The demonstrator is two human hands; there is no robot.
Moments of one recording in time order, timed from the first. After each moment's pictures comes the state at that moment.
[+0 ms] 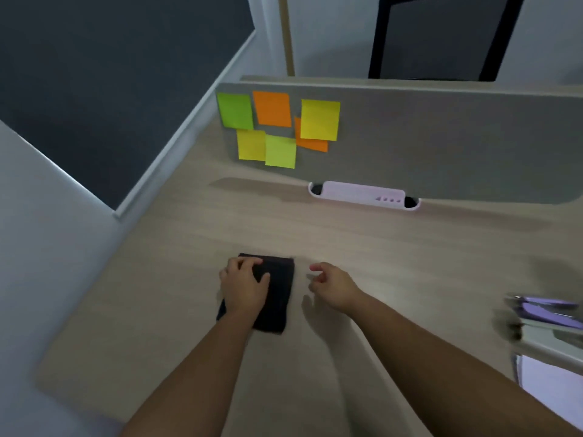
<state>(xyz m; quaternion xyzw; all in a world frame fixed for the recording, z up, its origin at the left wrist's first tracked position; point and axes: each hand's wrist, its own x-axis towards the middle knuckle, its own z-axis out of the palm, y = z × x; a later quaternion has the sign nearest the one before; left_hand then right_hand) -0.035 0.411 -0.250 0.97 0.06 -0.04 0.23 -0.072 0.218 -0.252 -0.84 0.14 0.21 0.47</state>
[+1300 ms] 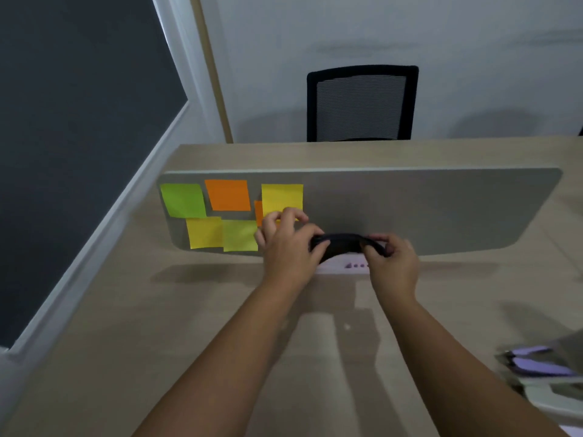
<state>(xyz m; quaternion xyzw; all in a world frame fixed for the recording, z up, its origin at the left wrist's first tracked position) 0.114 0.255 -0.137 0.90 -0.29 0.20 0.27 0.027 0.107 -0.169 -0.76 0.38 -0.34 0.41</state>
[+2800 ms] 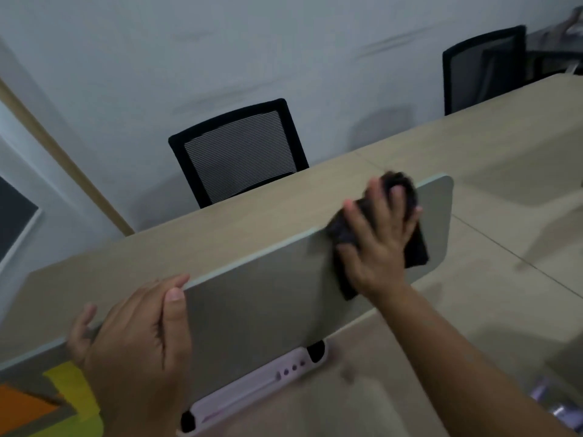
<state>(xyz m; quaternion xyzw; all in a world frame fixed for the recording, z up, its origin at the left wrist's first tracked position) 0.162 0.155 -0.092 0.88 -0.29 0.30 0.25 0.059 -0.106 -0.173 -0.78 0.24 -0.57 -0.04</state>
